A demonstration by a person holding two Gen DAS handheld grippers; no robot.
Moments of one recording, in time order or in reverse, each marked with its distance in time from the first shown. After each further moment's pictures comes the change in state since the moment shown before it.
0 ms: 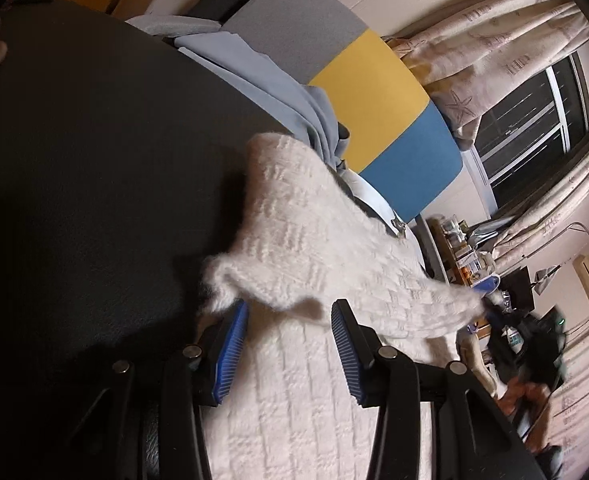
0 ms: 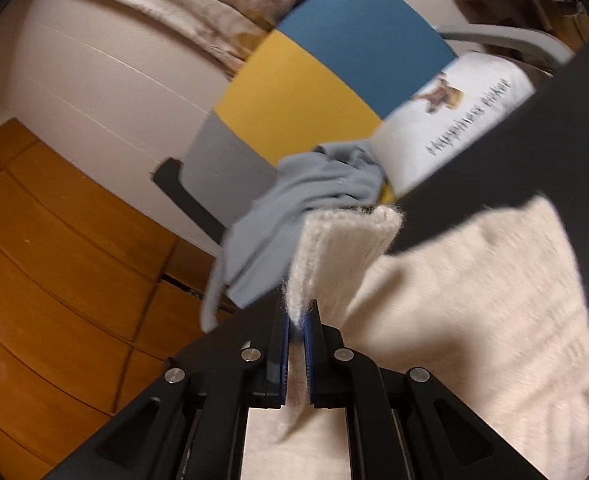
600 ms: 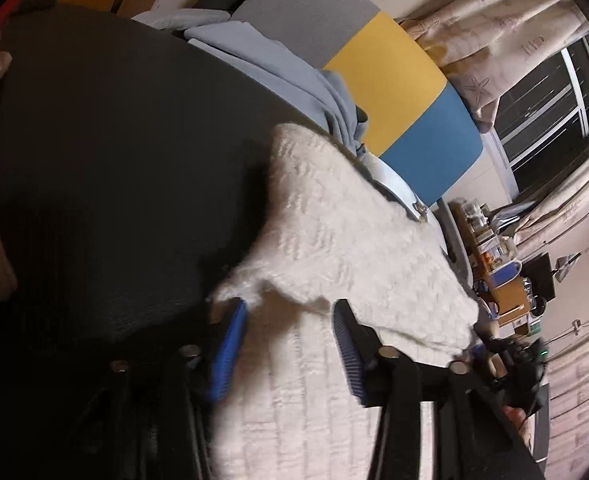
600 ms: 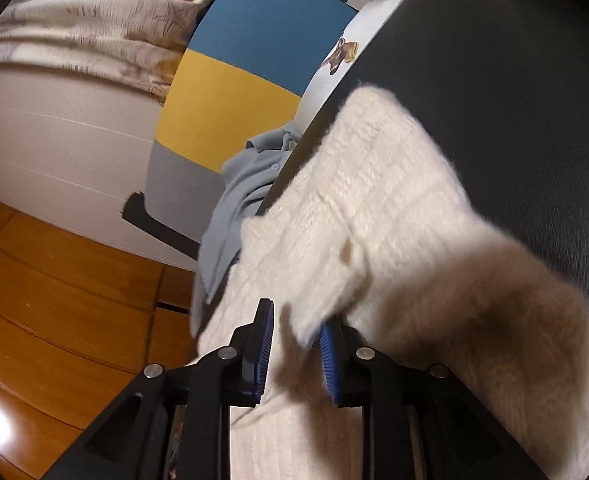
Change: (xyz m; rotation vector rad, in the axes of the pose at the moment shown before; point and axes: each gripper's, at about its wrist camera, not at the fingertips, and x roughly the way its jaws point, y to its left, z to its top) left arm -0.001 -0.006 0.004 0.011 0.054 0.092; right arm -0.018 -0.104 -0.034 0.207 -0.010 -0.023
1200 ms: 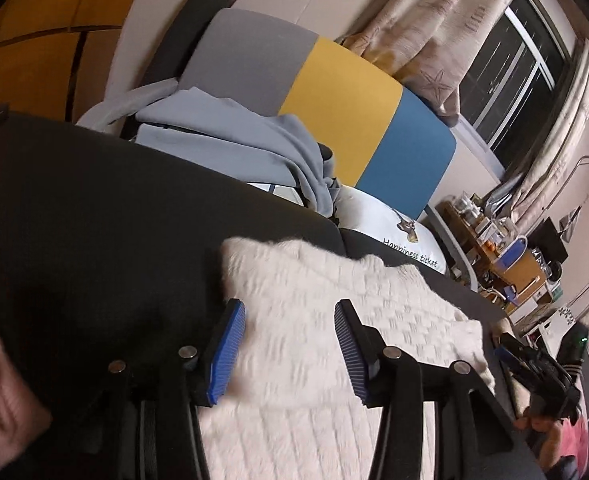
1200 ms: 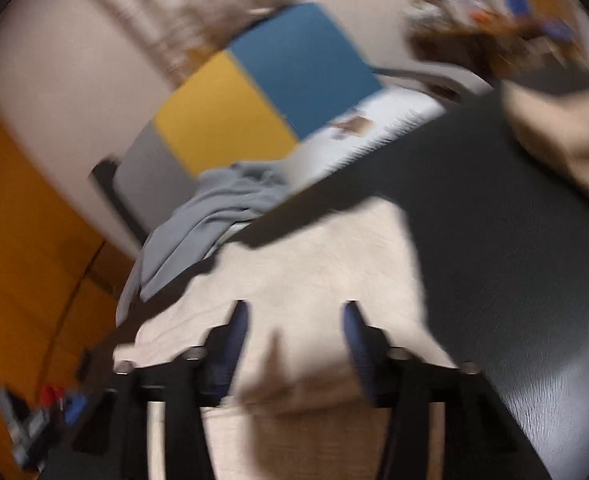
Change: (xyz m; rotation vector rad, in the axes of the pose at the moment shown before) left arm -0.020 -0.062 0.056 0.232 -0.126 0.029; right arm -0.040 0.061 0.013 -0.389 -0.079 -0.216
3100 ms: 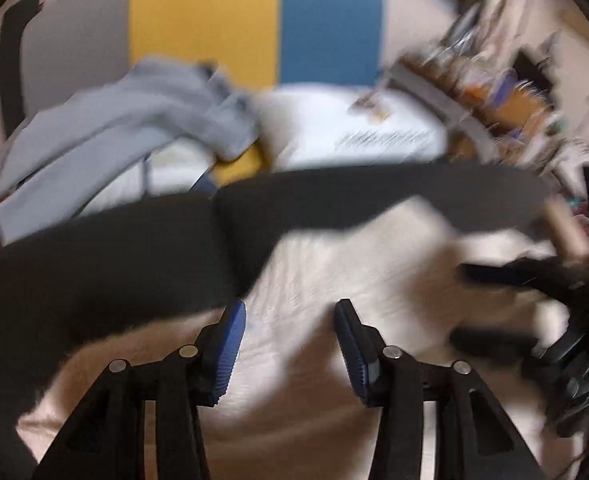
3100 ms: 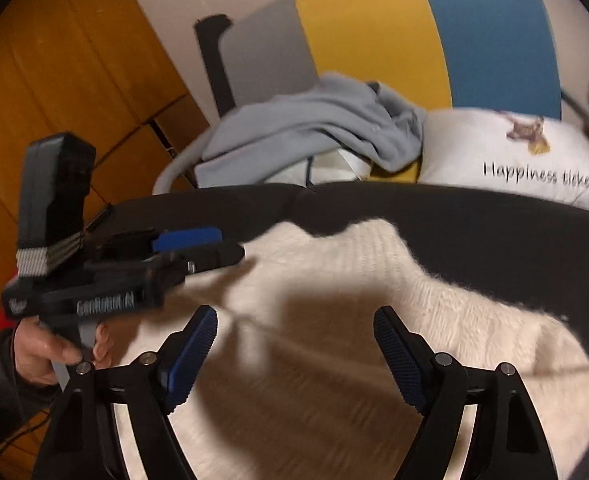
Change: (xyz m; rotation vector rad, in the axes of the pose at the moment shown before) left arm 0.208 -0.145 0.022 0.463 0.343 0.041; right arm 0.142 0.065 0.030 -0.420 0.329 0.195
